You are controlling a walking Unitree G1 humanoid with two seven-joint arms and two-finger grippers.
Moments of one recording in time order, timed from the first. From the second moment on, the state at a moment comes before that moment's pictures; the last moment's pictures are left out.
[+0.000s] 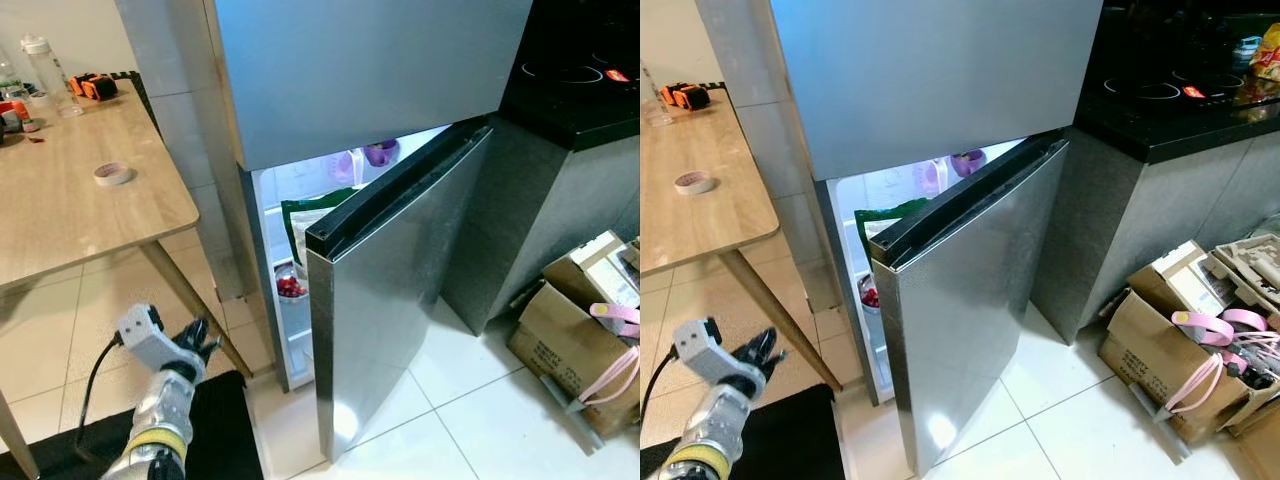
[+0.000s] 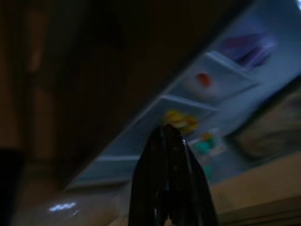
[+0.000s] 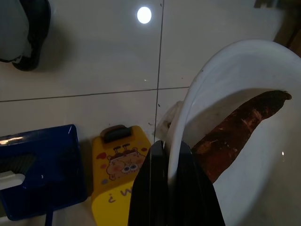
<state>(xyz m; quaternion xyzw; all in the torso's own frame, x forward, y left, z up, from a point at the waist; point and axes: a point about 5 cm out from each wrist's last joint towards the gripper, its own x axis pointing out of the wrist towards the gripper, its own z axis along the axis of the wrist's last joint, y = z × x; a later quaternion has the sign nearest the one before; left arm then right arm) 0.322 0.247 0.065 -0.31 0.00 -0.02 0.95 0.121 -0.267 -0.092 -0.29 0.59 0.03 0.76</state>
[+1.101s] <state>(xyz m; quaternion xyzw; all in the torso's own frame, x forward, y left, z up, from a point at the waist) 0.348 0.142 0.106 -0.30 -0.04 -0.34 0.89 0.135 -0.270 -0.086 -0.31 0.54 -0.01 0.78</state>
